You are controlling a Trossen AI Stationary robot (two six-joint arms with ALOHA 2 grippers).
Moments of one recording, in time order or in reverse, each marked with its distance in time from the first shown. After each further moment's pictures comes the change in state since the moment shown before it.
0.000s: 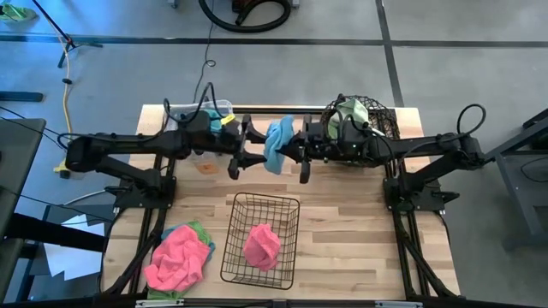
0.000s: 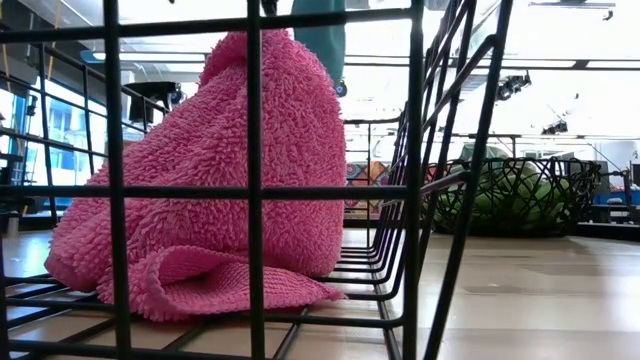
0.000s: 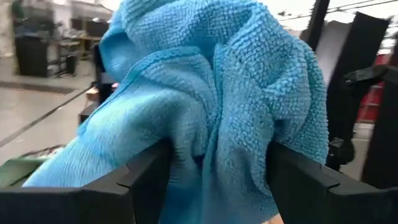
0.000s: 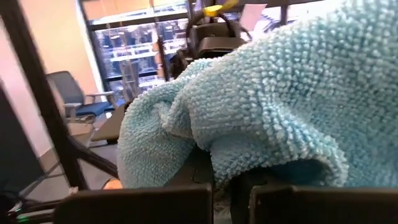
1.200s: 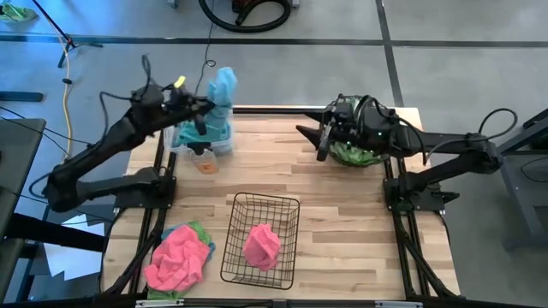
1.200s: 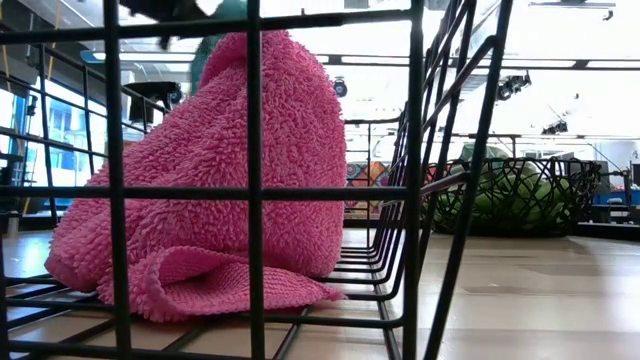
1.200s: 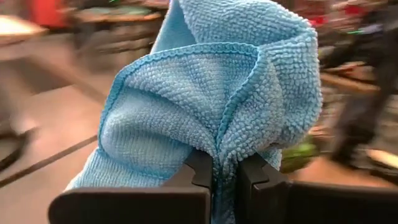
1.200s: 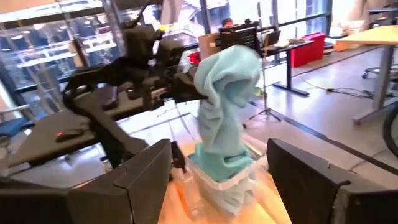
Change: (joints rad) left arm 0.528 -0.429 -0.077 -0.575 -0.202 0.055; right arm -0.061 -0.201 0.002 -0.301 0.246 0.089
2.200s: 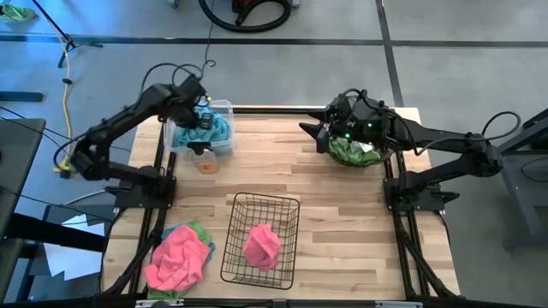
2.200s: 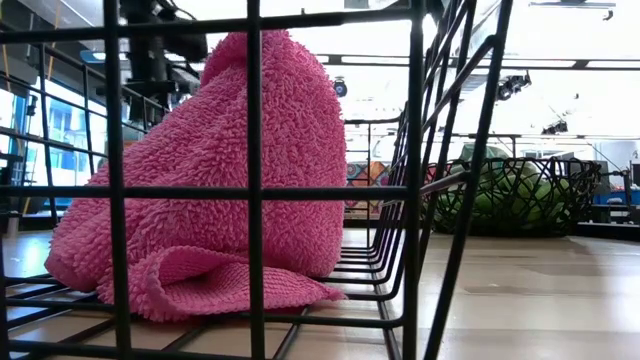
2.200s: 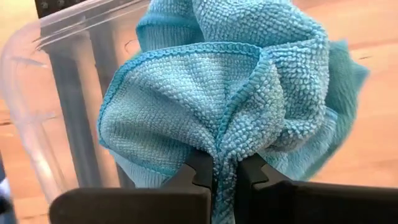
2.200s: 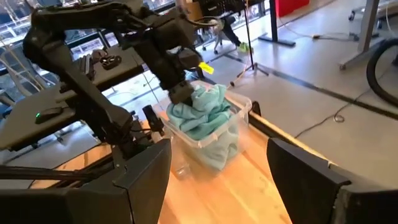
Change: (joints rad) left arm 0.183 0.484 0.282 -0.983 -0.282 -0.432; right arm -0.114 0.000 -0.001 -0.193 -0.083 0.136
